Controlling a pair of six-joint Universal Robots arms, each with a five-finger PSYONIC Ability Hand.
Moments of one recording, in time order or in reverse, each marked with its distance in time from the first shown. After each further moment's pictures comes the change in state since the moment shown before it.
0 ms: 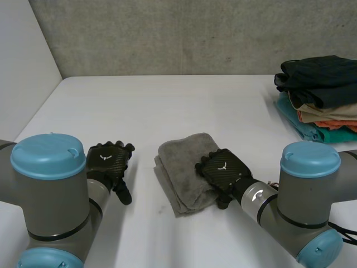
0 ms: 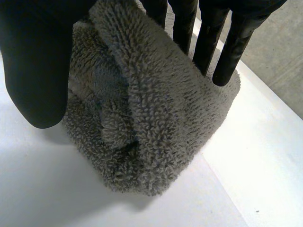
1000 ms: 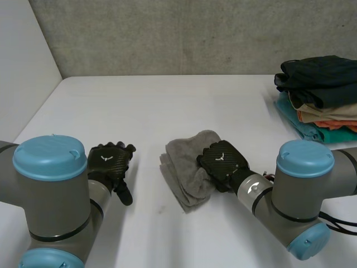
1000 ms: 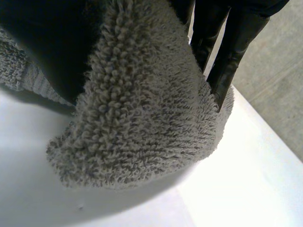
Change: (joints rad) left arm -0.001 -0.007 -0.004 0.010 0.006 0.000; right arm -0.001 0.052 -0.045 -0.103 0.000 -0.024; left_hand 0.000 0.000 0.000 0.000 0.000; right_hand 0.504 0.688 0.699 0.764 0.632
